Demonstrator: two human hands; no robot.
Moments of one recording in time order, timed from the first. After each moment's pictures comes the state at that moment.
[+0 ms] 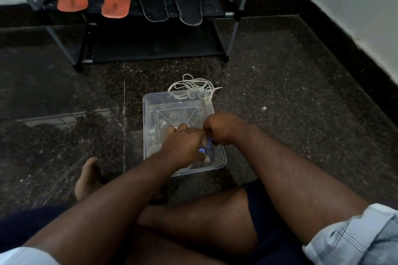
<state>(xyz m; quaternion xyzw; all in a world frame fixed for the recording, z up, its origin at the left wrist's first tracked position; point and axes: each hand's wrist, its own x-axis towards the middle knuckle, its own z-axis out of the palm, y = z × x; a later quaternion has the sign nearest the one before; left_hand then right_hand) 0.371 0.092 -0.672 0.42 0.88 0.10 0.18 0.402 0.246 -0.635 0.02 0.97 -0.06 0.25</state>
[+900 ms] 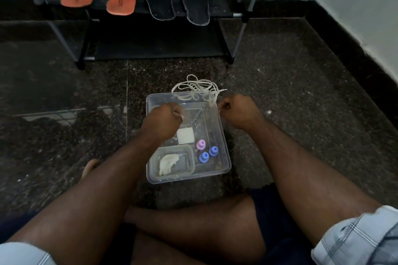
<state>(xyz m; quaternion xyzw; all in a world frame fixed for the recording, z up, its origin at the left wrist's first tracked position) 0.298 0.074 -0.674 0.19 0.91 0.31 0.18 0.382 0.288 -0.649 0.20 0.95 -0.22 0.02</state>
